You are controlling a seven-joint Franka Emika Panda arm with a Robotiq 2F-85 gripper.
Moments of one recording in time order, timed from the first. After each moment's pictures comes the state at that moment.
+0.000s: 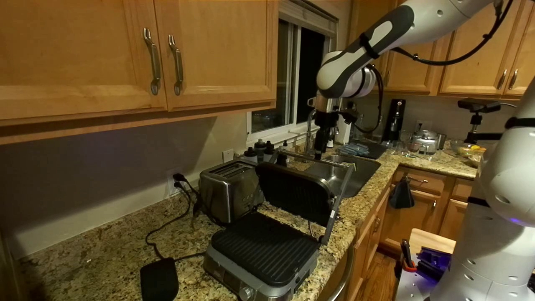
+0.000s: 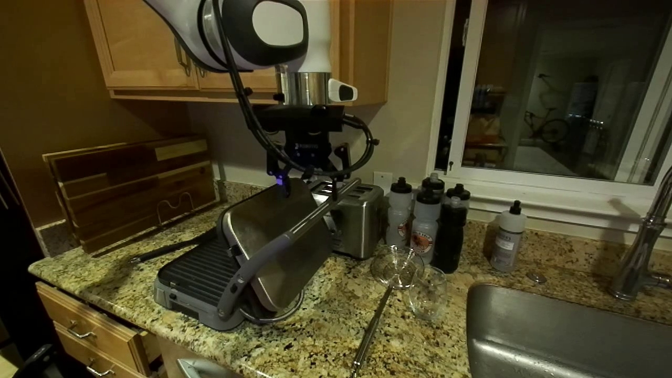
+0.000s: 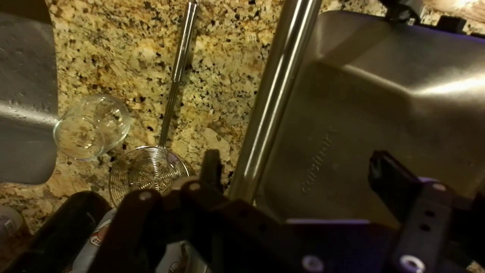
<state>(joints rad) -0.09 -0.18 -0.30 -2.39 -0.03 2.30 -0.61</state>
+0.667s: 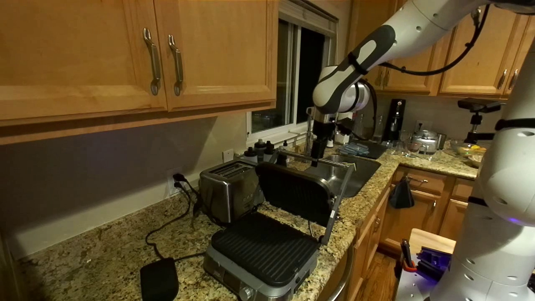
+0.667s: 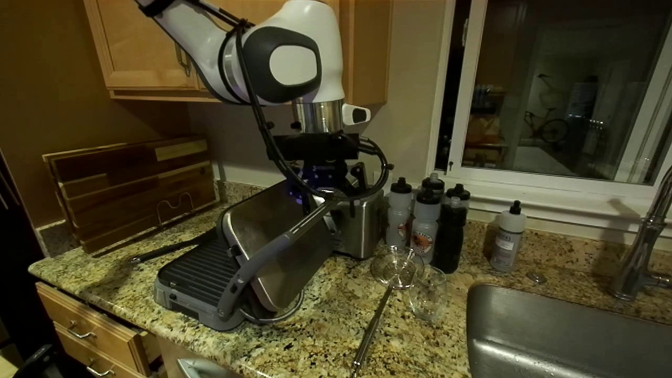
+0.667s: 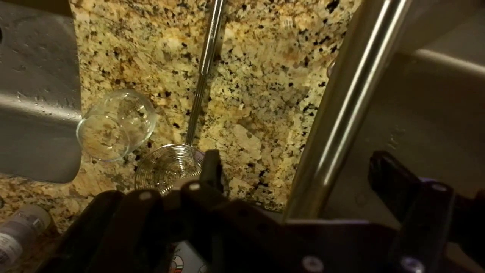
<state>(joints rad) -0.12 -0.05 -0.30 -2.38 -0.02 2.47 -0.61</state>
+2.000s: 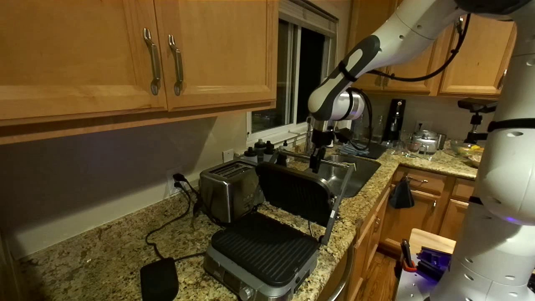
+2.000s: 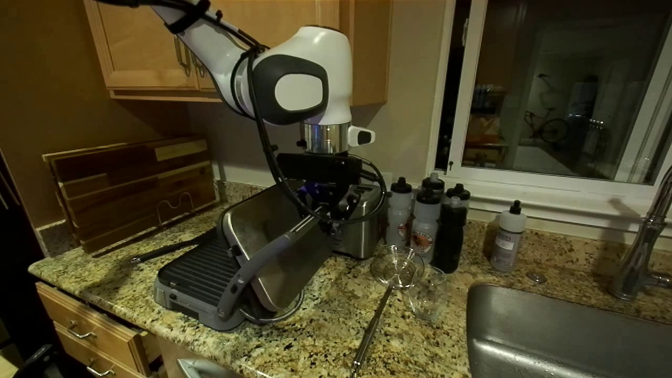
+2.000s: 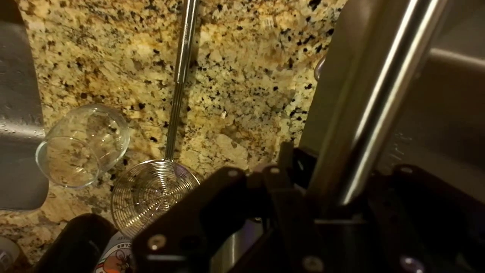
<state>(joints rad) -0.18 0.03 -0.25 -2.37 0.12 2.49 -0.69</state>
